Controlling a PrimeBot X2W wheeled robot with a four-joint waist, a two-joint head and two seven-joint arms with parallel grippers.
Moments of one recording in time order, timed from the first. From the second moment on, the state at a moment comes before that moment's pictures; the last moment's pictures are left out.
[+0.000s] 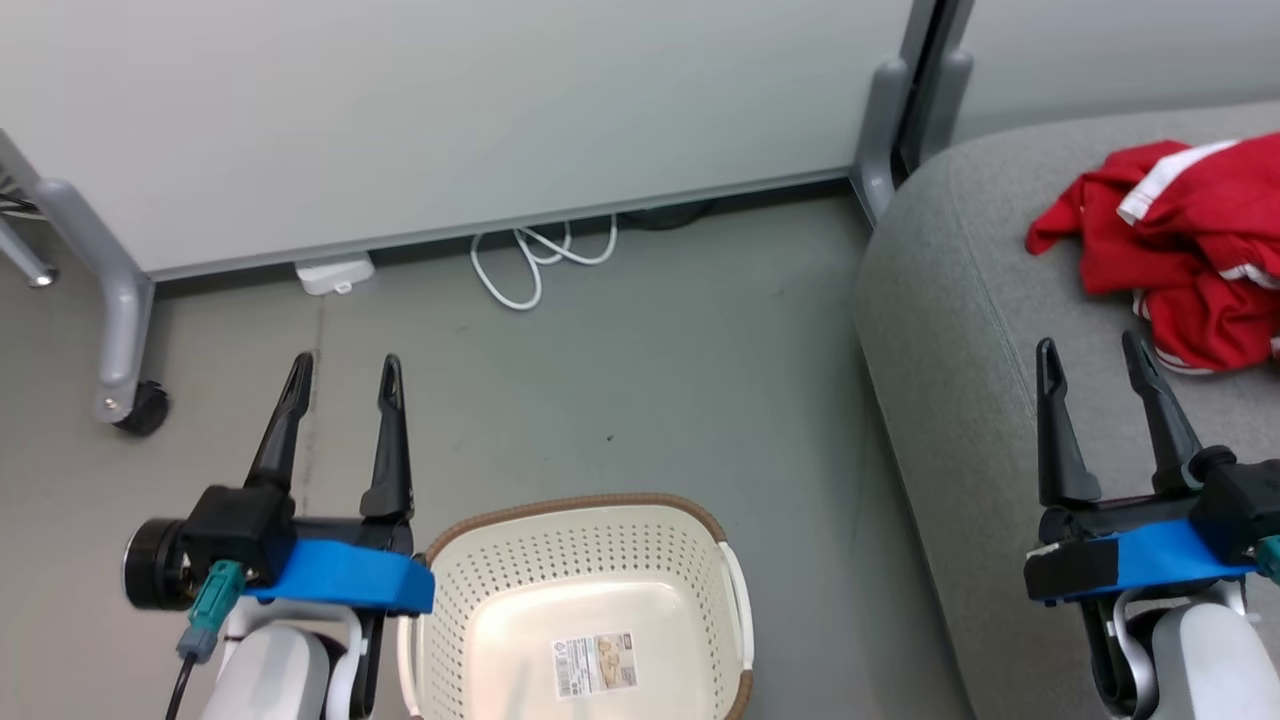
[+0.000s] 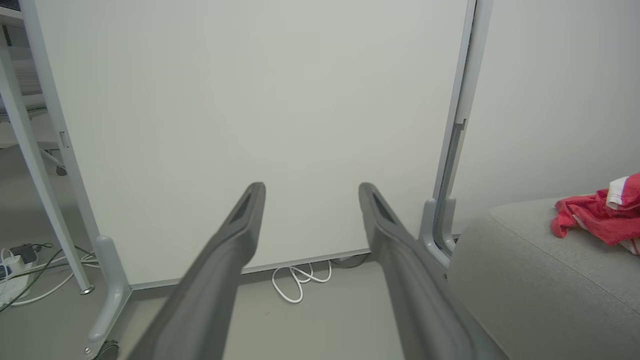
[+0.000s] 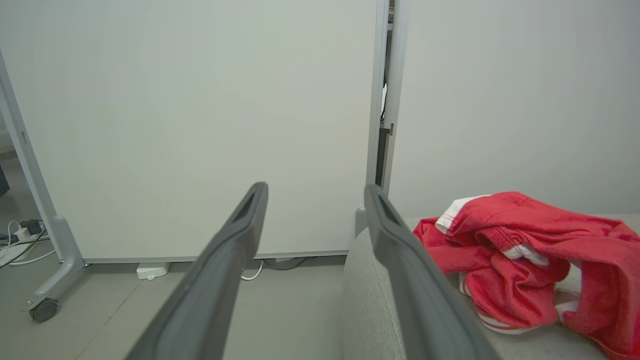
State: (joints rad) left arm -0.22 0.18 -0.22 0.21 -0.26 0.02 -0.26; right arm -0.21 -0.07 -0.11 0.17 0.06 0.13 -0.26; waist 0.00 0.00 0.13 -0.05
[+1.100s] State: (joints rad) left arm -0.05 0.07 -0.04 0.27 -0.16 -0.09 -0.26; right arm -0.03 -0.05 -0.05 0.19 0.14 0.13 -0.26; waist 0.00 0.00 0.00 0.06
